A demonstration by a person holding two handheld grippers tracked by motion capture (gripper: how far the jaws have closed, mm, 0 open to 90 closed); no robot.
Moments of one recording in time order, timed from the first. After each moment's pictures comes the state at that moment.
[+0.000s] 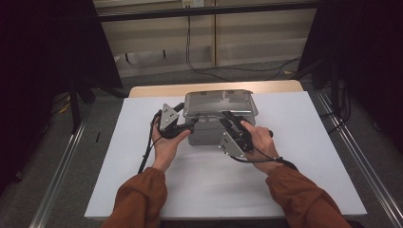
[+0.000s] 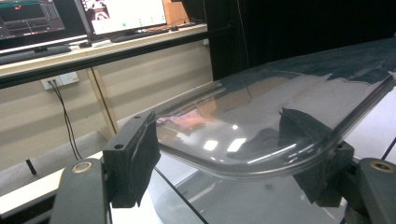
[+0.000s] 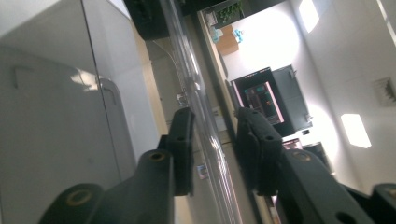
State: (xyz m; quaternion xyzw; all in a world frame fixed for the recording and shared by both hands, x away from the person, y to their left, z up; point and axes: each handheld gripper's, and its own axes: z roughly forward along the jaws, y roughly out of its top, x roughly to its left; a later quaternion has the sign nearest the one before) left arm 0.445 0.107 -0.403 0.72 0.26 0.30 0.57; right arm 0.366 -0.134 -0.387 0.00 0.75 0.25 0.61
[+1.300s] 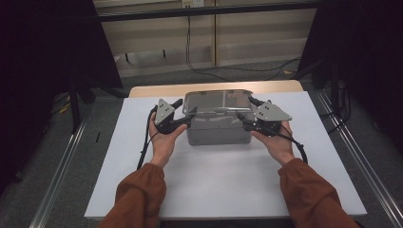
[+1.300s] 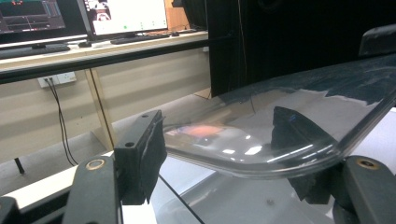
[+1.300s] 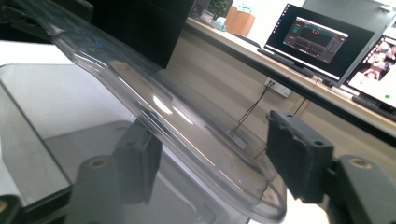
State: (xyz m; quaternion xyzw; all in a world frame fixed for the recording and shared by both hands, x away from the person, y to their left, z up) left arm 0.455 0.112 -0.393 0.70 0.28 0.28 0.59; right arm 0.407 -0.211 -0.383 0.26 0.72 0.48 0.42
